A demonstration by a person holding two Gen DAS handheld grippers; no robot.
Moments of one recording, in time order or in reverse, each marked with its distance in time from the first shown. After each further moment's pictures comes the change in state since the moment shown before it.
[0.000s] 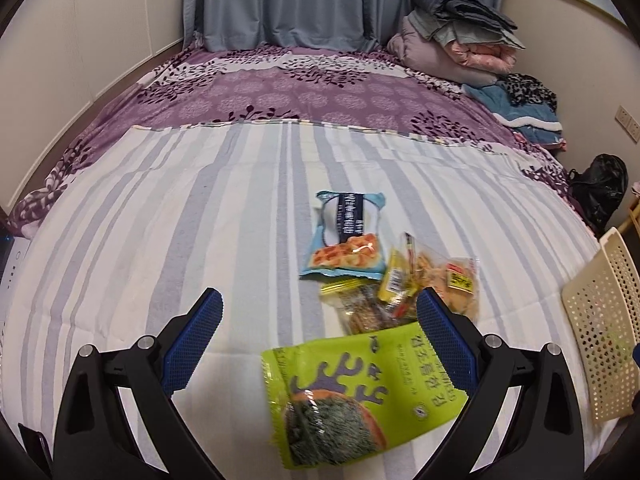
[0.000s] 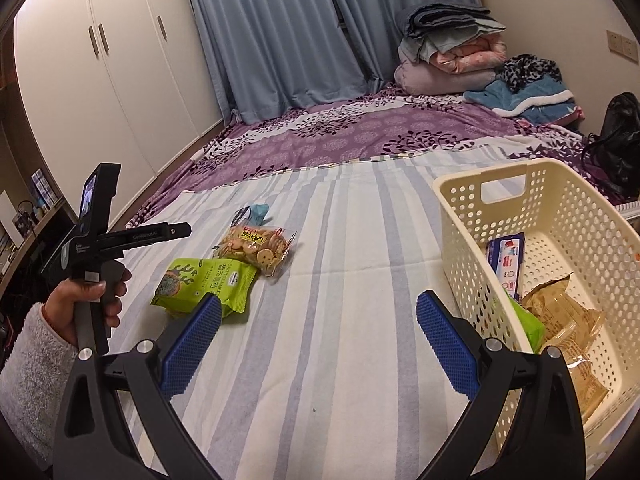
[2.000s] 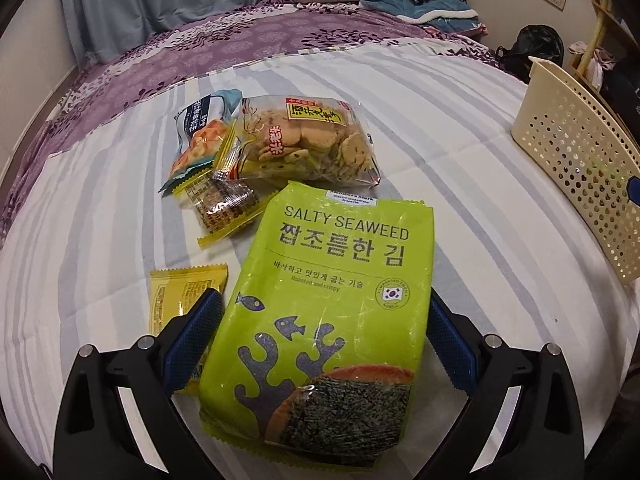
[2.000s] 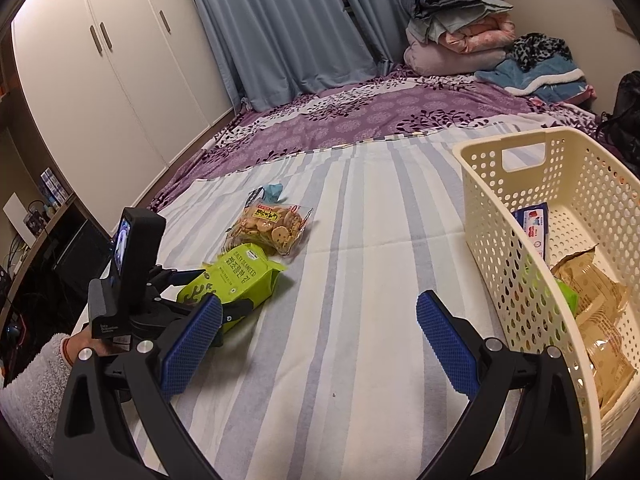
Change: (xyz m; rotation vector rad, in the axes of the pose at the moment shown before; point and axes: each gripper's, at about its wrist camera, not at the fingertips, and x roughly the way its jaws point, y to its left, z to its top) left arm 0.020 -0.086 -0.087 0.359 0.161 -0.140; right arm 0.015 0.000 -0.015 0.026 0.052 0.061
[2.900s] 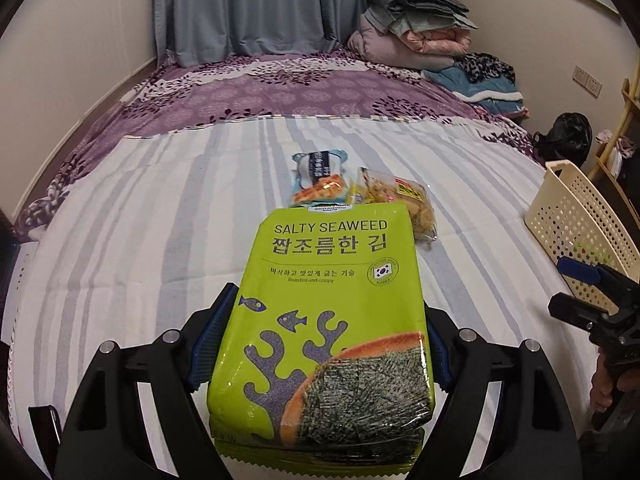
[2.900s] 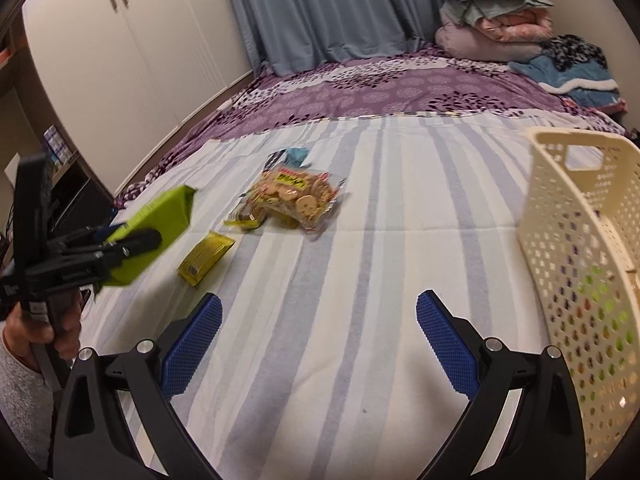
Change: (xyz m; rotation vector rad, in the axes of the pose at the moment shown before) left arm -0.104 0.072 -0.031 -0.231 -0.200 0.097; right arm 0.049 0.033 -0.002 -0.104 0.123 0.041
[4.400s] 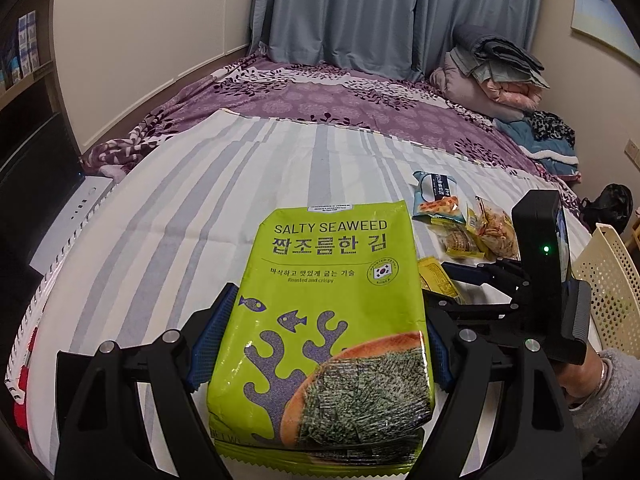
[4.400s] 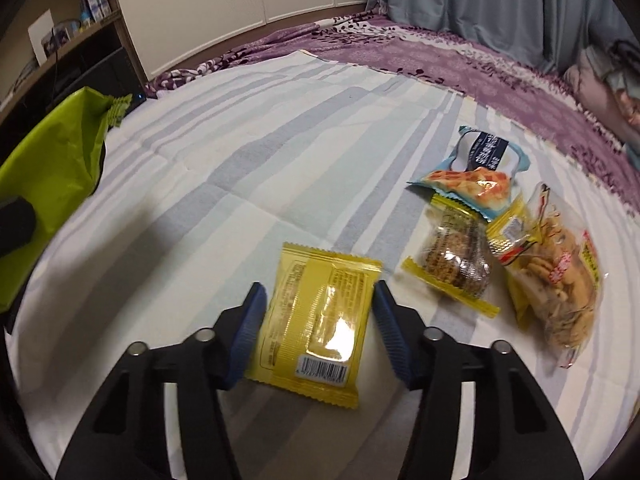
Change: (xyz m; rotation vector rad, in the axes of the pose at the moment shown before) left arm -0.039 0.103 -0.043 -0.227 -0.063 0.131; right arm 0.179 0.171 0.028 -0.399 0.204 0.048
